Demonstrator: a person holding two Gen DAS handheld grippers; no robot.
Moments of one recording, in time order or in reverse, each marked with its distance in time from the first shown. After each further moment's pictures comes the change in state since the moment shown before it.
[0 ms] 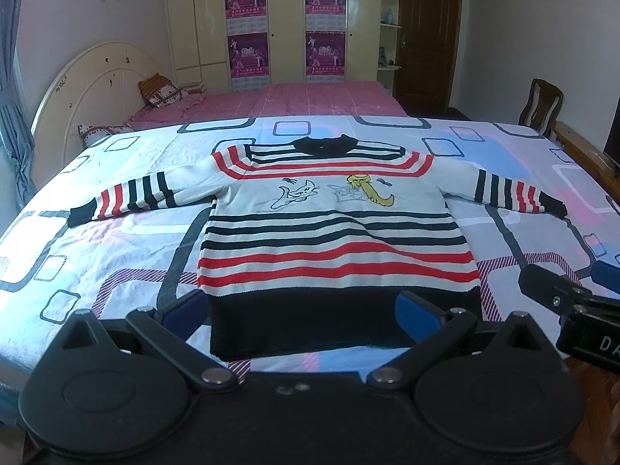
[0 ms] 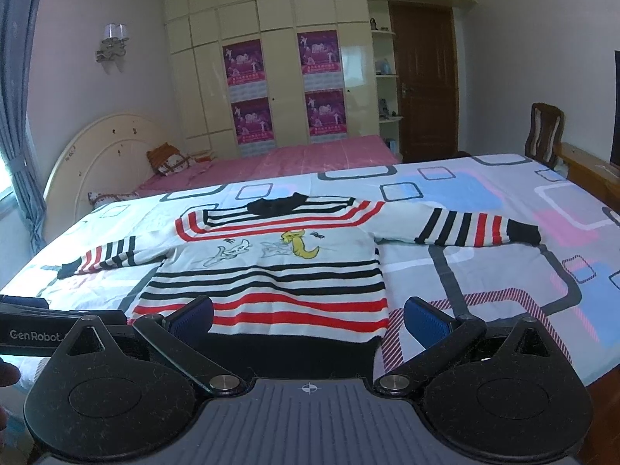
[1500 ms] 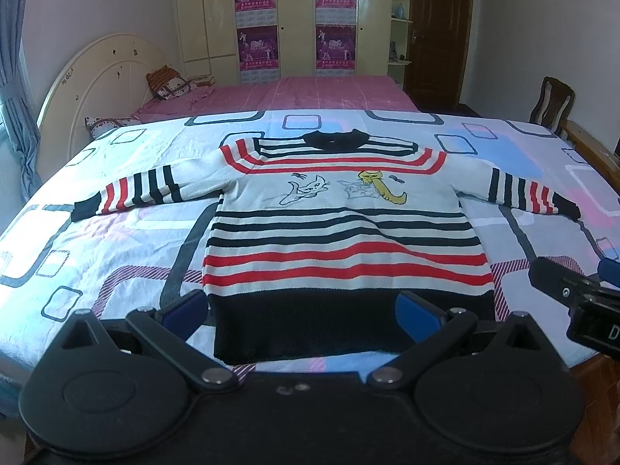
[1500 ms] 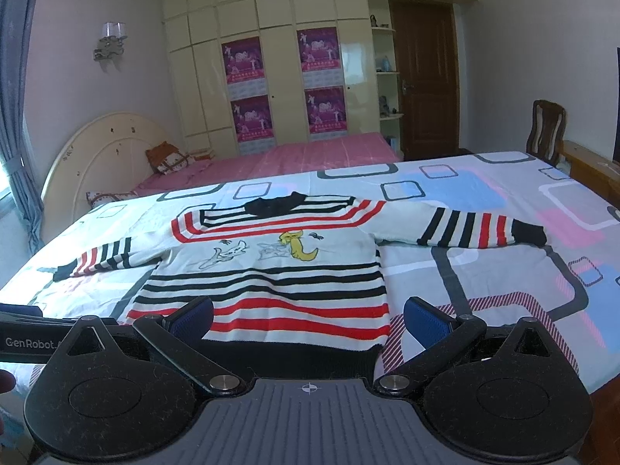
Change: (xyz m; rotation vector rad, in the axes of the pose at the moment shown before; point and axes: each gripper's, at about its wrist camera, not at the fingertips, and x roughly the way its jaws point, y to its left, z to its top) left arm 0.017 -0.001 0.006 -0.015 0.025 0.031; right arm 0.017 -0.006 0.005 0.001 0.010 0.005
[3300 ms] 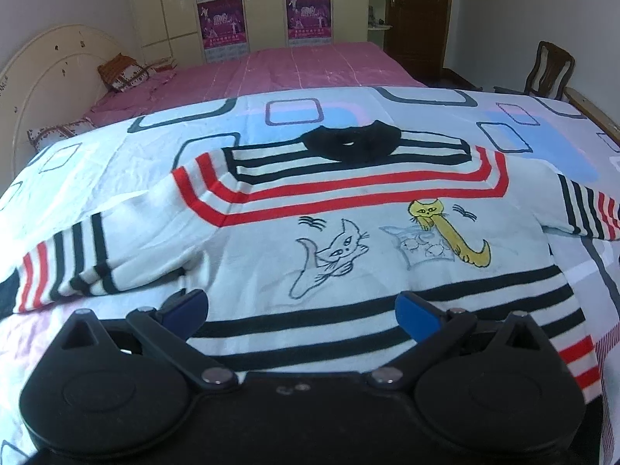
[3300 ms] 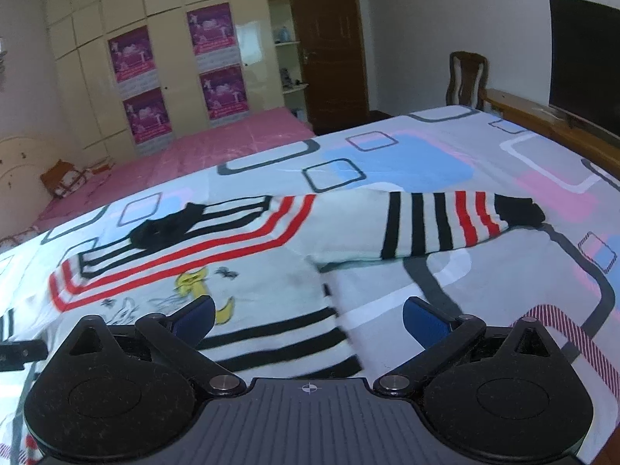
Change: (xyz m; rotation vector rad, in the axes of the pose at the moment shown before) left arm 0.235 0.028 0.124 0.096 0.104 -0.066; right arm 0.207 -0.061 0.063 0.207 0.076 -0.283
